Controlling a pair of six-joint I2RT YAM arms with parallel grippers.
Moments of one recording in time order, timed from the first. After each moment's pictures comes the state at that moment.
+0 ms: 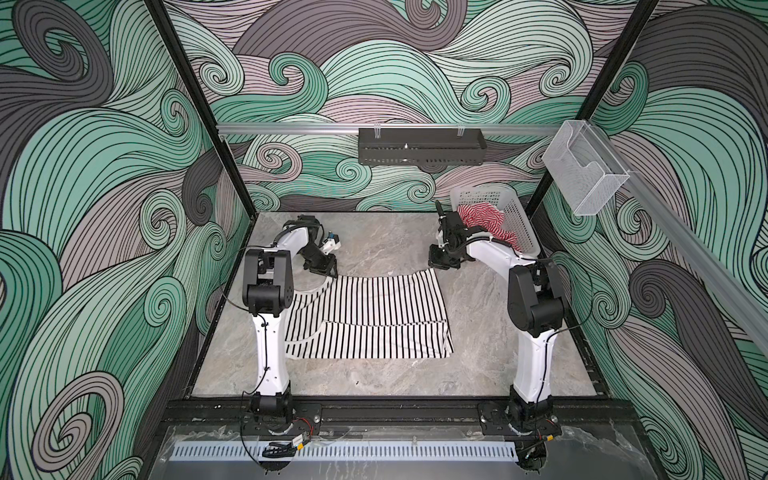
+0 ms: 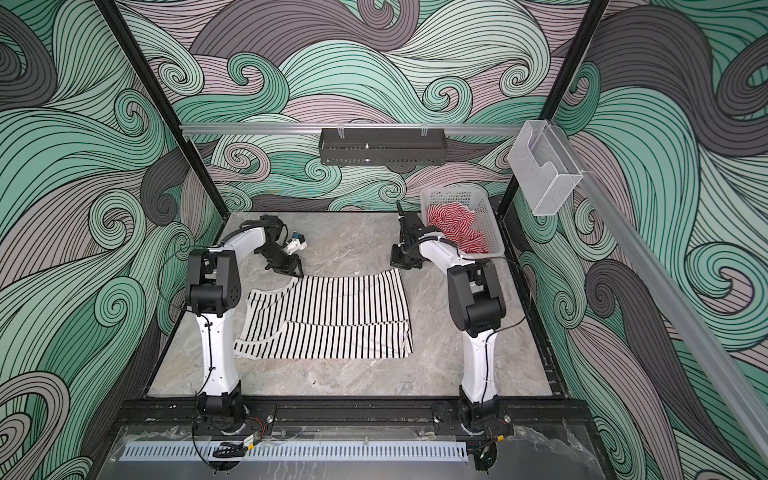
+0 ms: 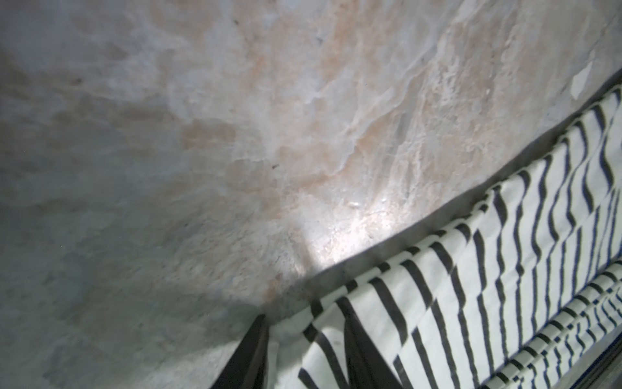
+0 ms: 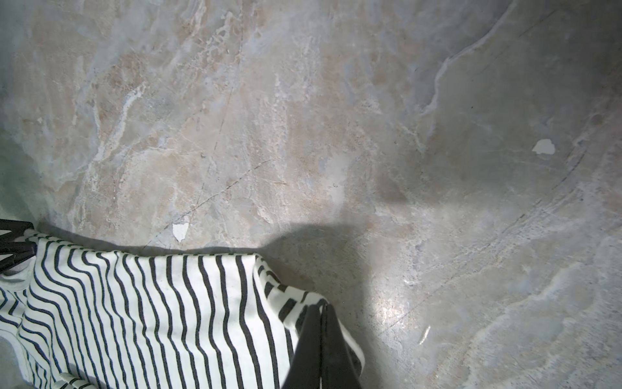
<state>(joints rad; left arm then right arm) -0.04 2.26 1.79 -1.06 0.37 0.35 0.32 2.06 1.61 -0.74 -0.18 0.37</state>
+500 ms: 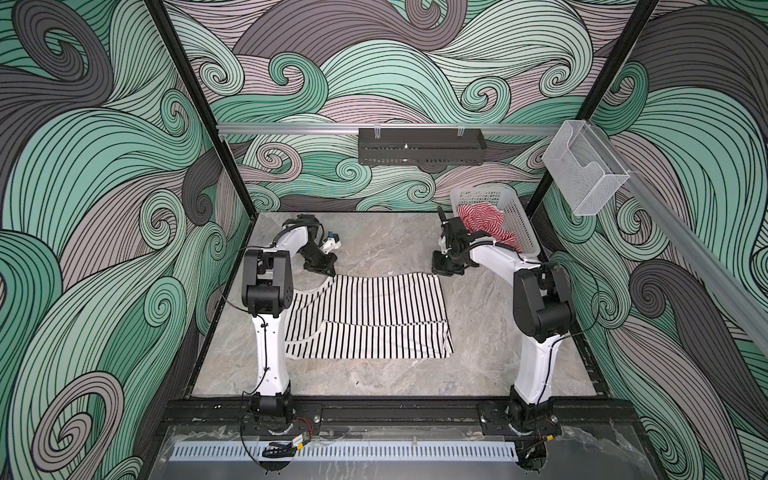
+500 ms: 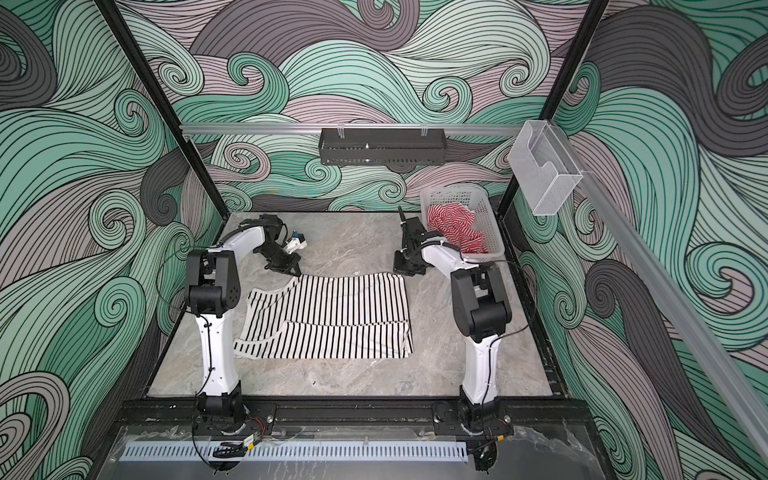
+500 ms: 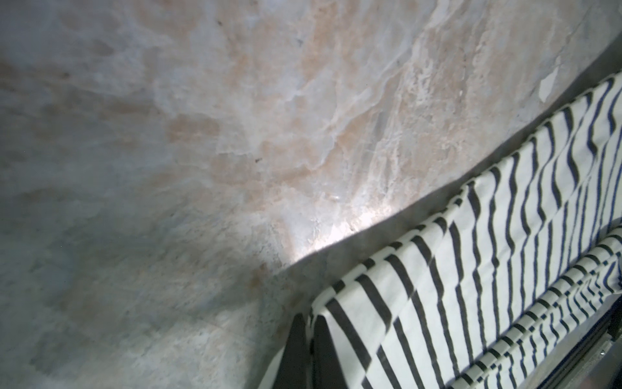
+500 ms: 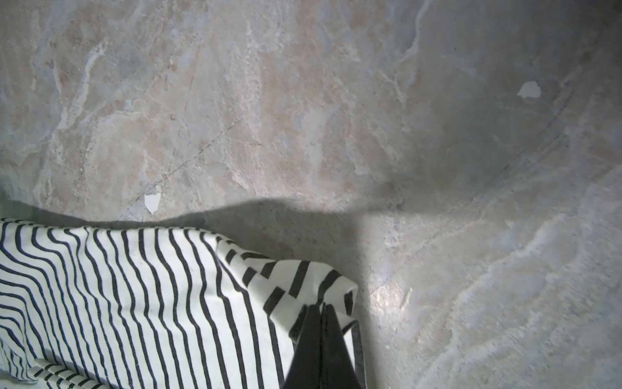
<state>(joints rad) -0.04 2.23 1.77 -1.08 0.39 0.35 0.32 1.97 1.48 -0.73 -0.16 0.35</state>
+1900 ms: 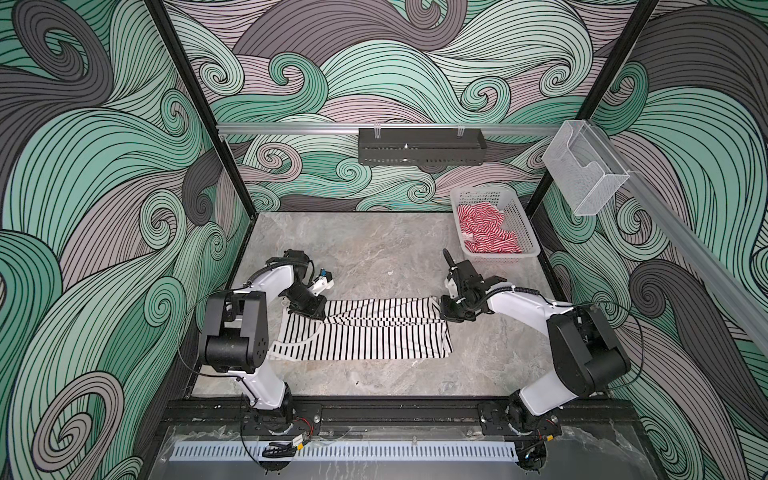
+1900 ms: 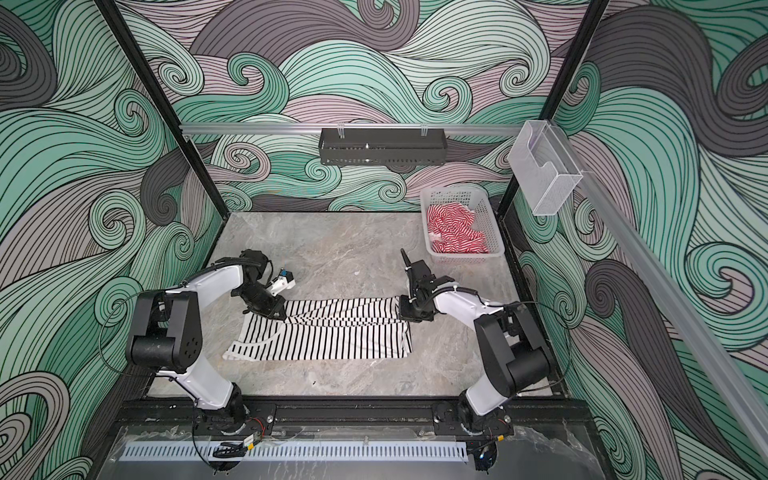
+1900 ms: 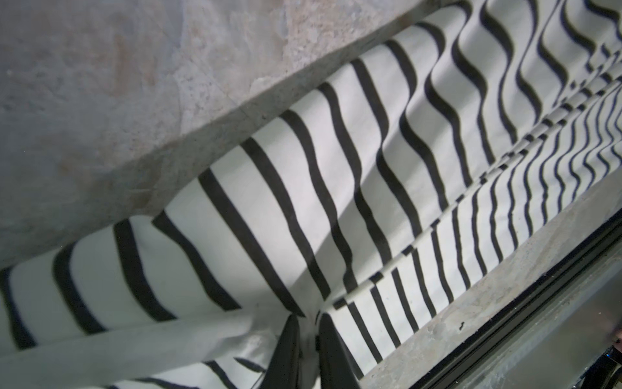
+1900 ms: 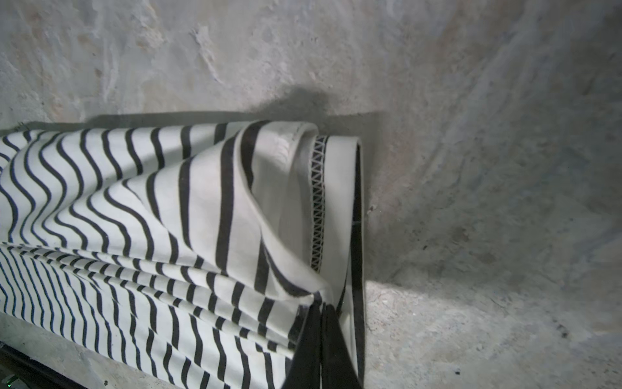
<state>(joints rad) -0.04 1.68 1.03 -0.98 0.32 0.41 0.42 1.58 0.87 -0.57 -0.22 0.43</state>
